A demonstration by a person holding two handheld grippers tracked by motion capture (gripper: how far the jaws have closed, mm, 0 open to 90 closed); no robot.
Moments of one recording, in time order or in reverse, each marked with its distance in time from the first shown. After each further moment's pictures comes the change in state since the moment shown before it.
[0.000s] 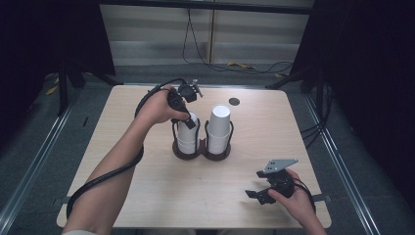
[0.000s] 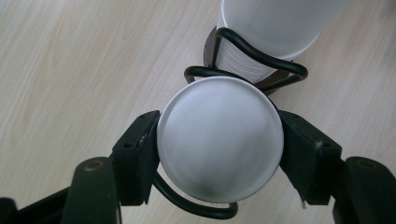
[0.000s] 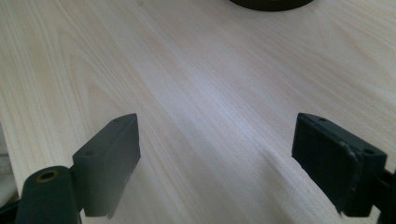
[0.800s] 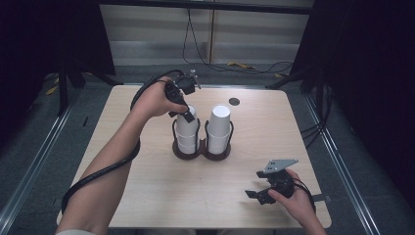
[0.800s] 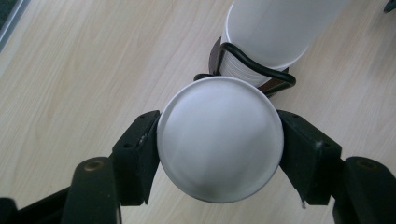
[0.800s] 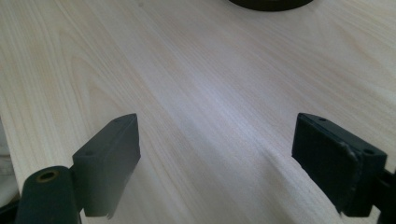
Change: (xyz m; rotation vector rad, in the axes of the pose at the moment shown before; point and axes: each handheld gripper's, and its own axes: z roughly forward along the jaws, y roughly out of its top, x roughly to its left) left arm 0.002 0.004 -0.028 -0.020 0.012 -0.018; right arm 0.000 0.000 0.000 -0.005 0.002 0.009
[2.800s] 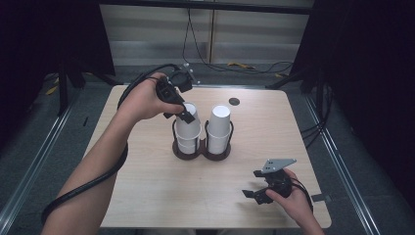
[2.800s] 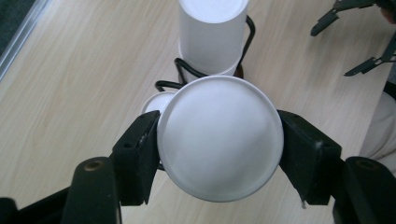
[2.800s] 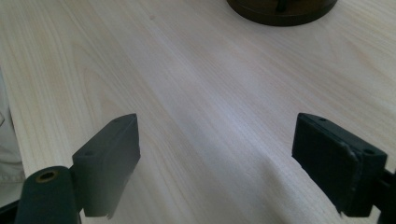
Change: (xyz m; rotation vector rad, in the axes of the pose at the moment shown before) left arm -0.041 -0.009 -0.053 -0.083 -0.032 0.041; right arm 0.005 0.006 0.003 -0.027 0.019 -0.012
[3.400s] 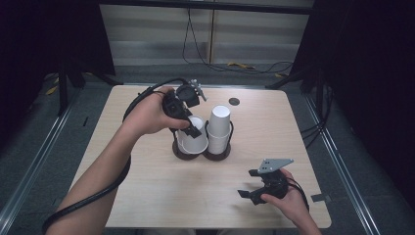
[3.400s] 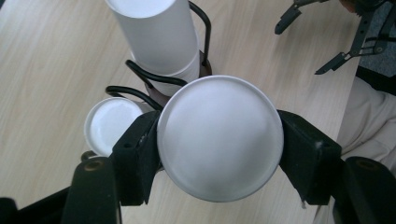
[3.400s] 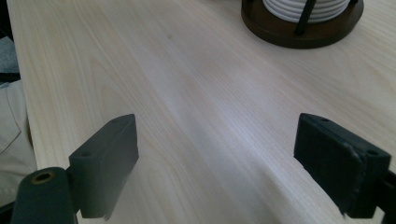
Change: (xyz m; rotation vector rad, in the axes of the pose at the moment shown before) left arm -0.032 -0.002 0.016 0.010 -0.053 0.066; right arm 0.008 0.007 0.005 -0.042 0.032 -0.013
